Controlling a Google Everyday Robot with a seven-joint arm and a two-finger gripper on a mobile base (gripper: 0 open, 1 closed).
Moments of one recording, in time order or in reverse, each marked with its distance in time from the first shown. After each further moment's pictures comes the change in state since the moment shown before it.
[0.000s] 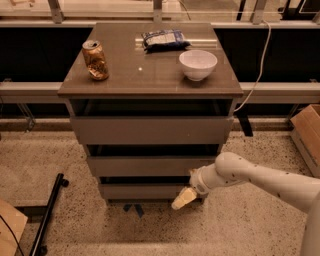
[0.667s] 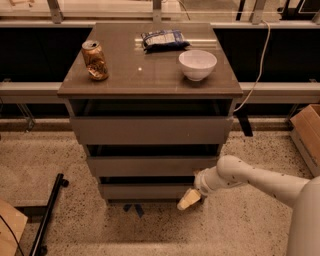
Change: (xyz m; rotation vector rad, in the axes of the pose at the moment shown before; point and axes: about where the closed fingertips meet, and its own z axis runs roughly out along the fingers) arm 0.036 -0.030 0.020 0.028 0.038 -0.006
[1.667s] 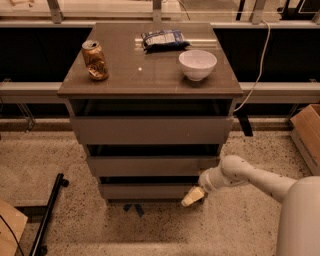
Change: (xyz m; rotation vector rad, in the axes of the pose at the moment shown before) arm 0.026 -0.041 0.018 0.007 -0.013 0.058
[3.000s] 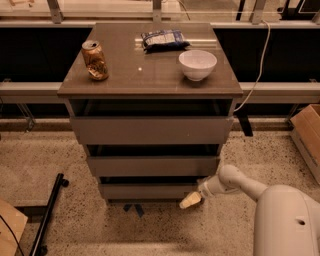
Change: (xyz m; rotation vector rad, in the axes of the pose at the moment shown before) arm 0.047 -0.032 0.079 -0.048 -0.038 0.128
